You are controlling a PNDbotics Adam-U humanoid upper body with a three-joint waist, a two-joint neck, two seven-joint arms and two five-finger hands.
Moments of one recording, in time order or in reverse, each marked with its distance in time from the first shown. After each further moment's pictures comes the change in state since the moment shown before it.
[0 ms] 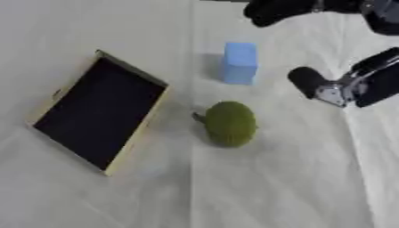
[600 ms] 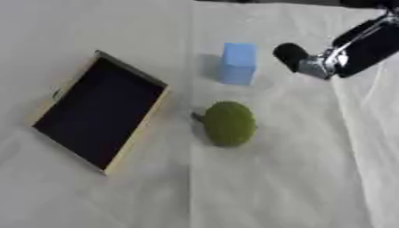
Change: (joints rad) left arm 0.000 0.000 -0.006 0.007 0.000 0.004 -0.012; right arm -0.168 0.095 0.062 0.197 0.043 -0.021 0.122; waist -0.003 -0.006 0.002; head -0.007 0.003
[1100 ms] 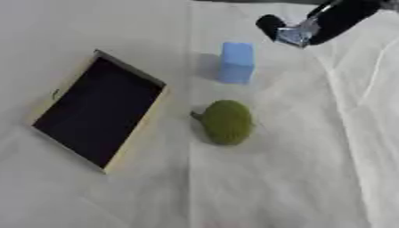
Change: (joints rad) left arm 0.003 0.000 0.000 0.002 0.001 0.004 -0.004; right arm -0.147 0.138 0.045 0.265 0.019 0.042 0.098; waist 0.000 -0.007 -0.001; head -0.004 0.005
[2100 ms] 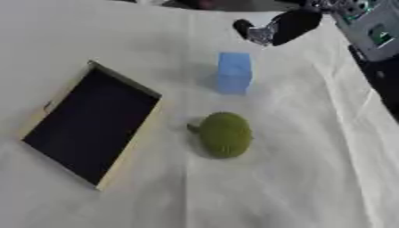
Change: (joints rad) left arm -0.015 0.002 0.000 0.019 0.006 -0.018 -0.035; right arm -0.086 0.127 -0.018 0.283 0.076 0.033 0.033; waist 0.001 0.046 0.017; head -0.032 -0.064
